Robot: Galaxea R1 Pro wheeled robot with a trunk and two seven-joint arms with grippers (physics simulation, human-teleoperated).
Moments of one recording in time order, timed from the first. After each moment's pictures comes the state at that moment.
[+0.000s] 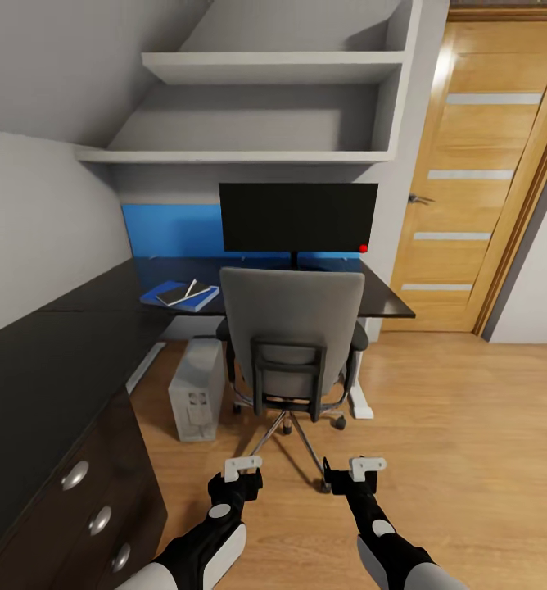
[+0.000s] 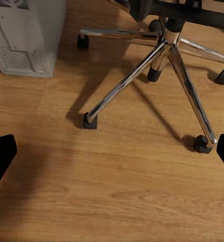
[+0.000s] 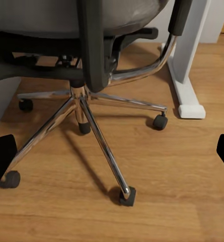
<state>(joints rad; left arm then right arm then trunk) -0.55 -0.17 -0.62 -0.46 0.58 -0.10 0.41 -0.58 0.09 -0.04 -0.21 0.10 -0.50 -0.05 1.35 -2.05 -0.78</state>
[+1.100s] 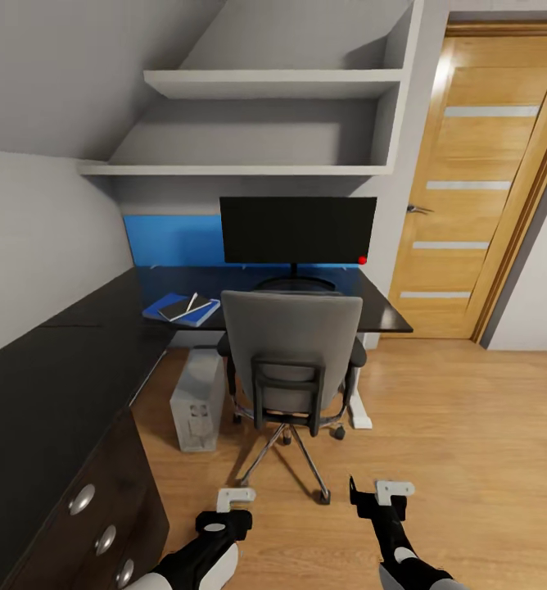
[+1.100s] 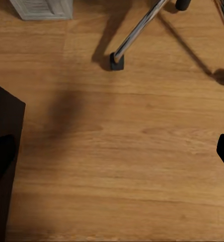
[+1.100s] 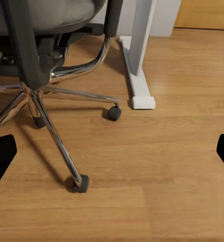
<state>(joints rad) -0.55 -0.17 -0.63 -0.31 0.59 0.06 0.41 -0.58 0.02 -0.04 -0.07 0.10 -0.60 -0.16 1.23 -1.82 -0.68</state>
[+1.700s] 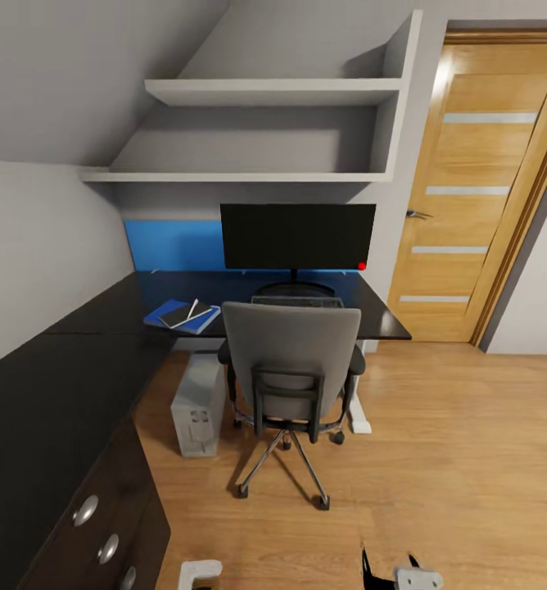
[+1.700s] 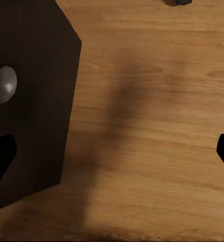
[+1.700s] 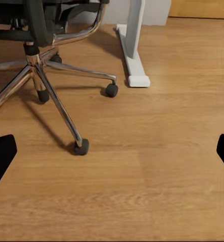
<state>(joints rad) -0.46 -0.17 -0.62 -0.03 0.59 -0.16 0.41 -0.37 0.02 -0.04 0.02 0.10 -0.90 -0.17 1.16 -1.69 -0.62</state>
